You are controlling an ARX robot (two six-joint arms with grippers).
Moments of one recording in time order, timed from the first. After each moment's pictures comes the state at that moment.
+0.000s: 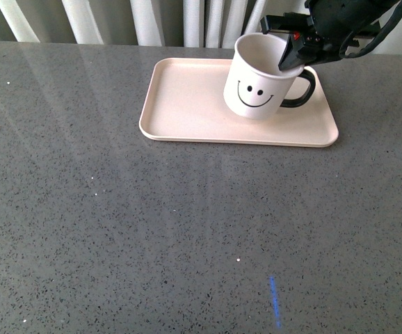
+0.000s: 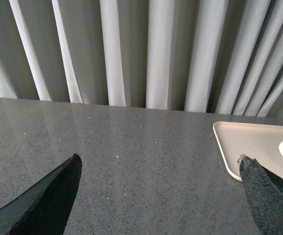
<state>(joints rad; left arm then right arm) 0.00 0.02 0.01 0.00 0.00 -0.01 0.08 2.23 1.70 -0.39 -0.16 -0.03</state>
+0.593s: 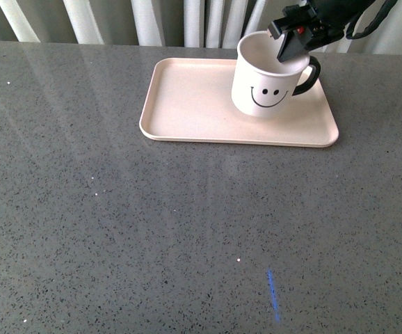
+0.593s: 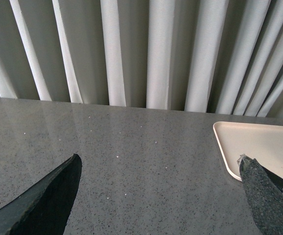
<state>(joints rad) 0.00 0.02 0.01 0.00 0.00 -0.01 0.07 2.32 1.90 -0.57 -0.18 -0.38</state>
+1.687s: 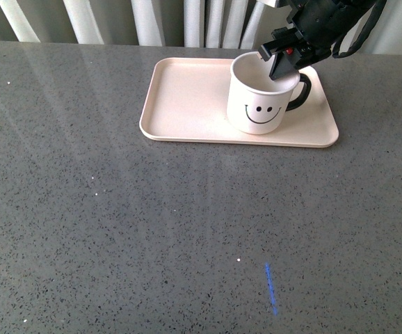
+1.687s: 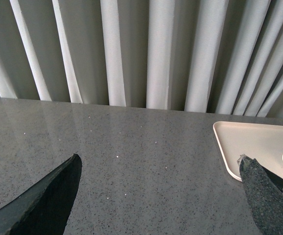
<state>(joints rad) 0.00 0.02 0.01 0.00 0.00 -0.01 0.09 2.37 1.93 -0.59 -0.17 -0.39</state>
